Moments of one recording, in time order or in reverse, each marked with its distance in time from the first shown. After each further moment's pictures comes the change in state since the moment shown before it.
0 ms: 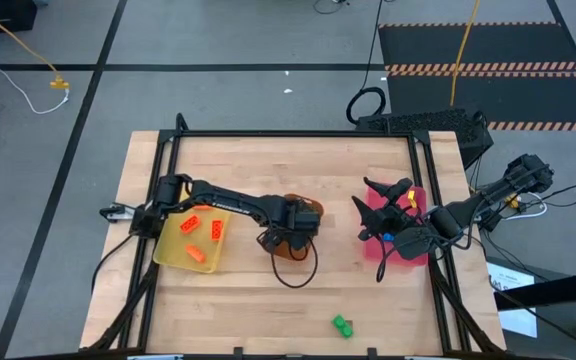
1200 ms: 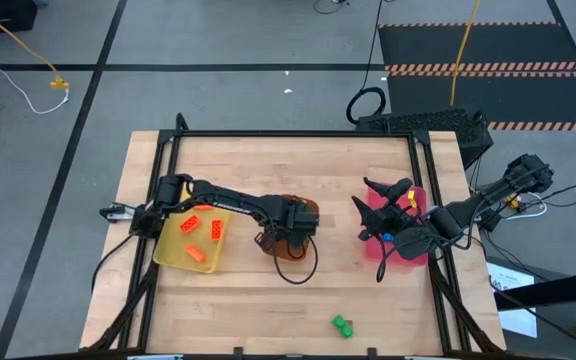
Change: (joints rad) left arm 0.005 0.005 -0.011 -0.058 -0.036 -0.110; right arm 0.000 0.000 0.000 0.000 -0.003 -0.001
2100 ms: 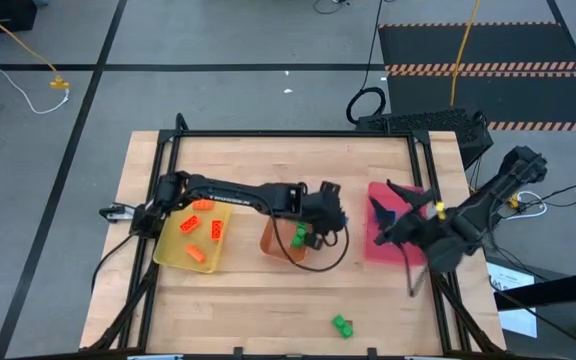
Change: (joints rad) left arm 0.019 -0.004 0.225 0.445 0.088 -0.197; right arm 0.210 -0.069 0.000 0.086 0.295 -0.108
